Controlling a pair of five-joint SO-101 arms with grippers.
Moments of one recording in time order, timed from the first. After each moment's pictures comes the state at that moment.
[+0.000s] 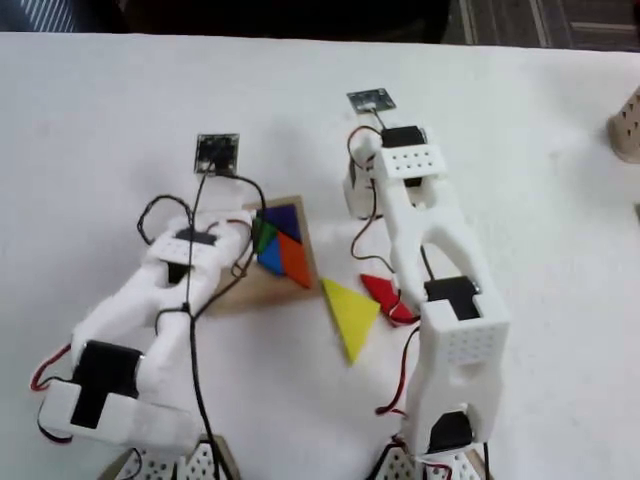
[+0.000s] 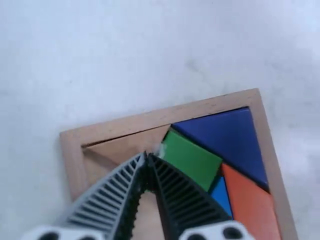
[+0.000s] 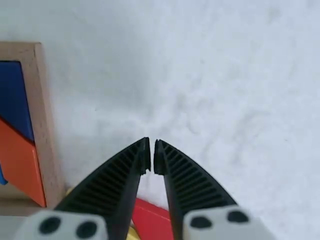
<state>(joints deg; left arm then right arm) 5.1 -1.4 47.0 19.5 12.3 -13.2 27.9 -14.1 75.6 5.6</state>
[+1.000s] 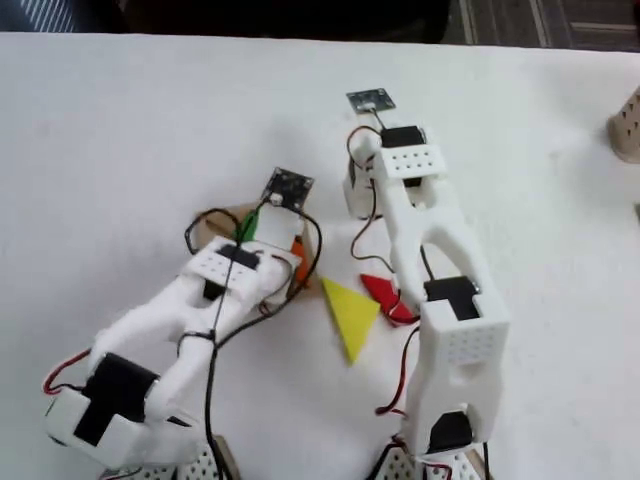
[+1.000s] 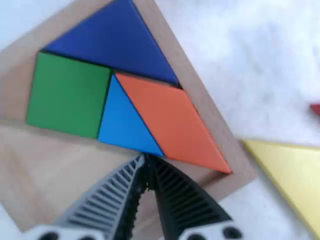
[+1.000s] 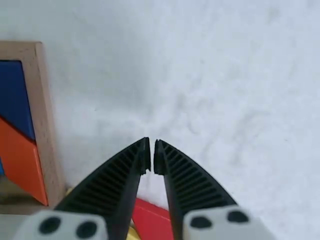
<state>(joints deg) 18.7 -3.6 49.0 32.7 6.1 -13.2 27.9 -14.1 75.6 5.6</state>
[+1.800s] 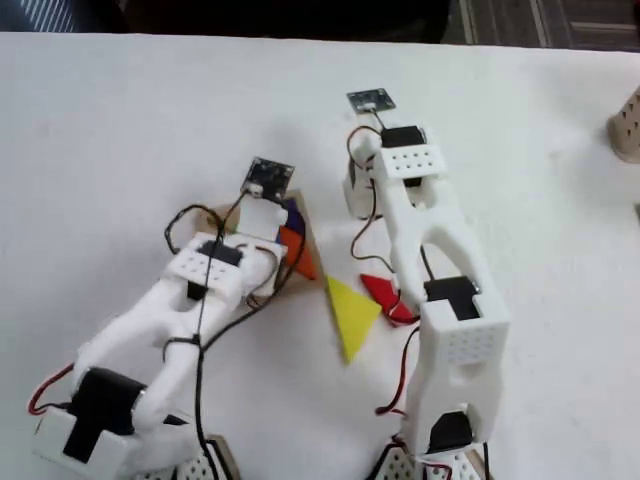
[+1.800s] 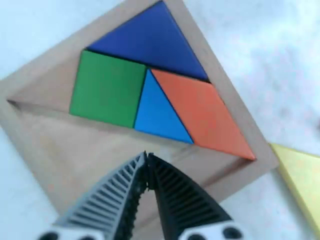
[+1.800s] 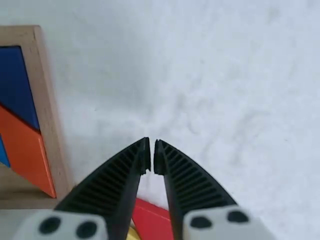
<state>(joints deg) 14.6 -7.6 50.2 33.6 5.8 -13.2 27.9 -14.1 75.6 5.6</state>
